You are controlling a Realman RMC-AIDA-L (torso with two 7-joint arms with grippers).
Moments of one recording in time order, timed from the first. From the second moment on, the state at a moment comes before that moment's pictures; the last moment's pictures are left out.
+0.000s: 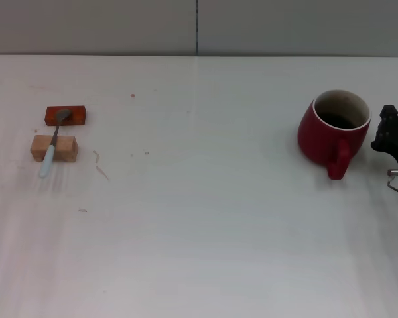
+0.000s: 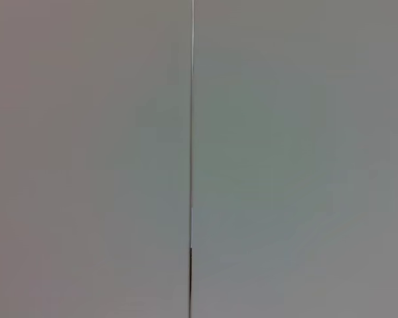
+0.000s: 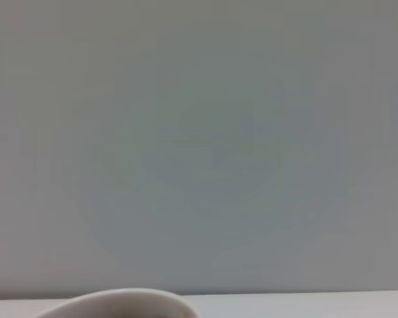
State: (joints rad) left arm -0.24 -2.07 -1.24 -0.30 2.51 1.31 -0.06; right arm 0.46 2.09 0.30 0.21 -1.69 -1.02 0.10
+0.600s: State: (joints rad) left arm -0.24 -2.07 -1.24 -0.29 2.51 1.31 -0.06; right arm 0.50 2.08 0.27 0.26 -1.78 -0.98 0.10
